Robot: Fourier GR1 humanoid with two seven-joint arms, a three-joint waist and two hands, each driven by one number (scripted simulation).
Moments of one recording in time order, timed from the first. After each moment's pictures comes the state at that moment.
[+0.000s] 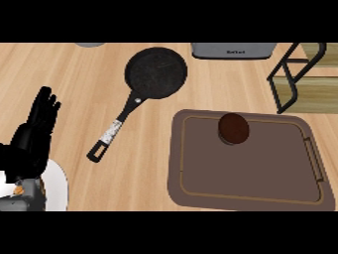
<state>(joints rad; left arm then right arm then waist) -0.07 0.17 0.03 -1.68 0.02 0.17 0.14 -0.32 -0.66 -0.54 -1.72 0.33 0.35 0.45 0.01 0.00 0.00</state>
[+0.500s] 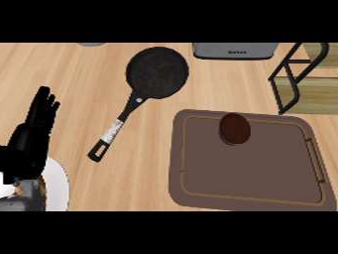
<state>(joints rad) -0.06 0.17 0.04 -1.69 0.01 0.15 0.14 -0.48 -0.66 -0.48 -1.31 0.44 0.14 0.21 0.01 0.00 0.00</state>
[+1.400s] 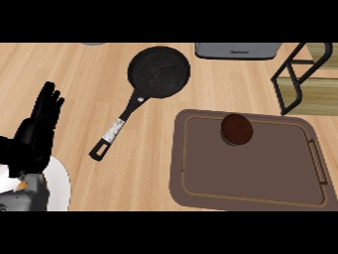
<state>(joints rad) -0.10 0.15 0.05 -1.67 -0.01 0.14 0.16 -0.82 -0.68 -0.47 -0.61 0.48 -0.05 -0.07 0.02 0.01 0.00</state>
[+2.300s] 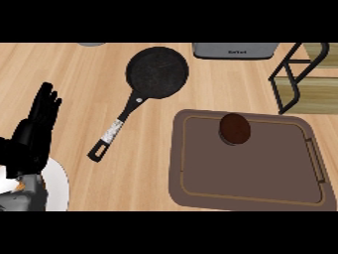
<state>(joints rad) -0.10 0.15 0.06 -1.67 -0.01 0.13 0.16 -0.94 -0.83 -0.60 -0.44 0.31 0.02 -0.19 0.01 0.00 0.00</state>
